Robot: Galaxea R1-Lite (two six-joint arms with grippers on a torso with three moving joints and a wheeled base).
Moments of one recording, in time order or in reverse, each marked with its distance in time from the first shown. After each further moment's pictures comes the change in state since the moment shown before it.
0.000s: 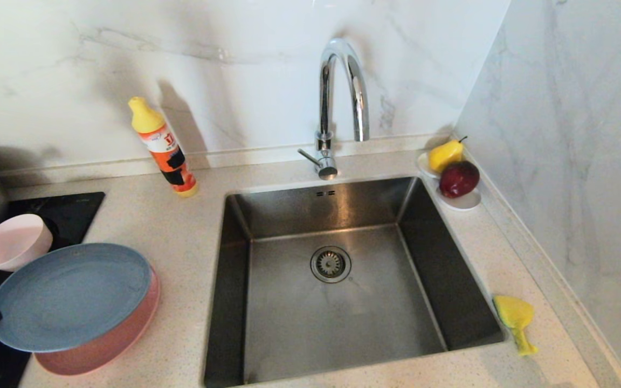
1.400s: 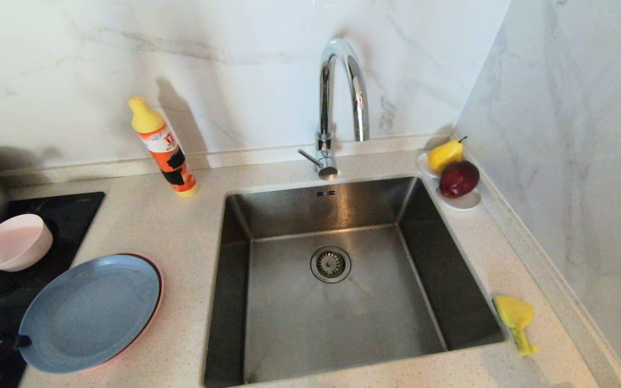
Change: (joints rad) left arm 0.067 0.106 0.307 -0.411 -0.140 0.047; right arm 0.000 0.000 0.000 0.000 0.000 0.000
